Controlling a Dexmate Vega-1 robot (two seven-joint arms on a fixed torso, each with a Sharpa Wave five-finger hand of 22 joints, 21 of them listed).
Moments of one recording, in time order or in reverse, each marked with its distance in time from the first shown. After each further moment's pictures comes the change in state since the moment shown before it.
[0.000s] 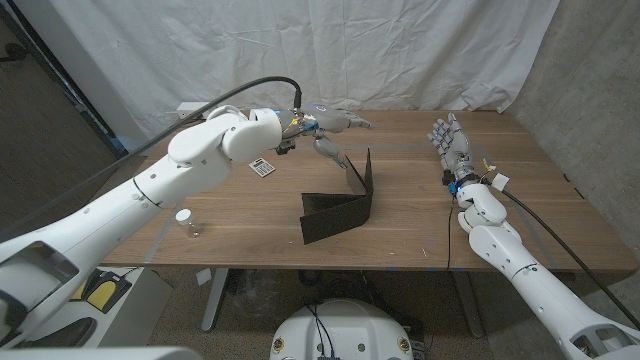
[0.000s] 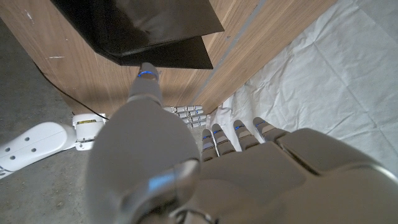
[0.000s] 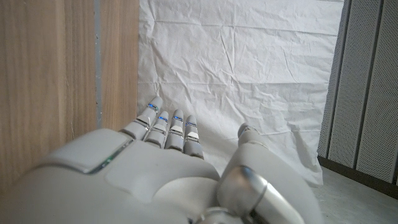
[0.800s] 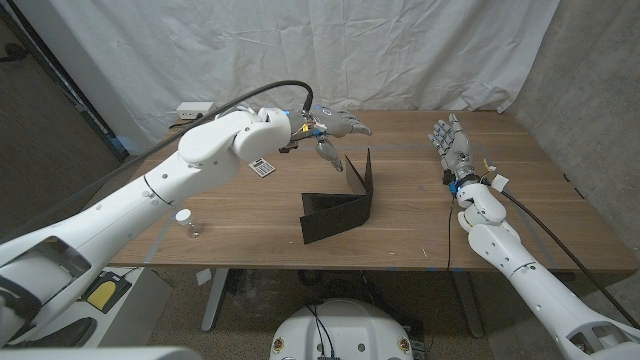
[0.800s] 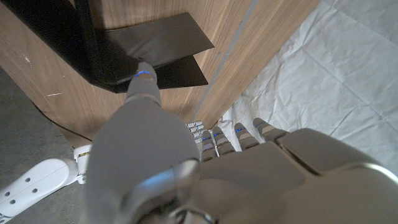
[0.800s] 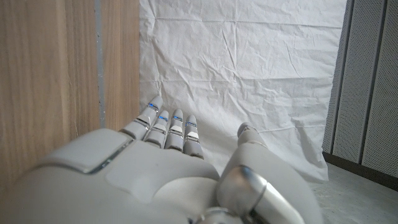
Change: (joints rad) left arm -0.026 -0.033 0.029 -0.005 0.149 -0.013 -0.102; left_hand 0.004 0.004 -0.019 0.005 0.009 -0.040 0.004 -0.005 0.000 -0.059 0.007 -0.011 0.000 -0.042 0.001 0.000 0.000 -0.009 0.001 0.000 0.003; right arm 0.010 0.010 0.004 0.023 0.018 -0.002 0.010; right_hand 0.005 0.005 -0.004 -0.004 -0.004 0.004 0.004 0.000 0.000 -0.001 0.007 0.000 0.000 0.011 0.000 0.000 0.000 0.011 0.000 -0.008 0.000
